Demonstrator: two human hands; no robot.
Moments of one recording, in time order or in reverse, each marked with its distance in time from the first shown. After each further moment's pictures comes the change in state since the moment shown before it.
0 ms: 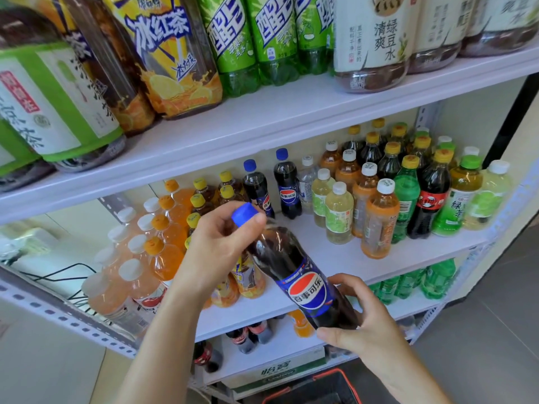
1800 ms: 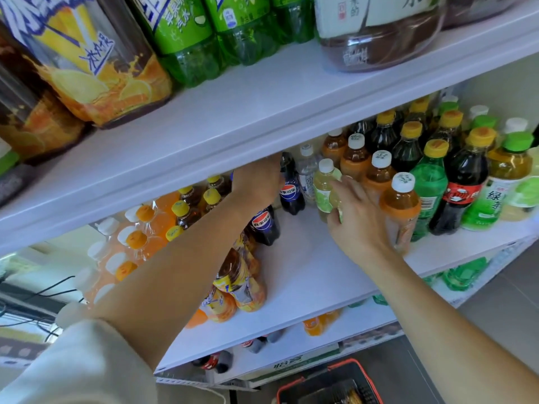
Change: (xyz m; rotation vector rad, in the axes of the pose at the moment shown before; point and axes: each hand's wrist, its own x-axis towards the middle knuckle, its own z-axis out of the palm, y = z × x) left_hand 0.208 -0.081 0.059 1.413 -0.082 0.175; right_hand 0.193 -0.032 -0.033 -0.999 0.371 -0.428
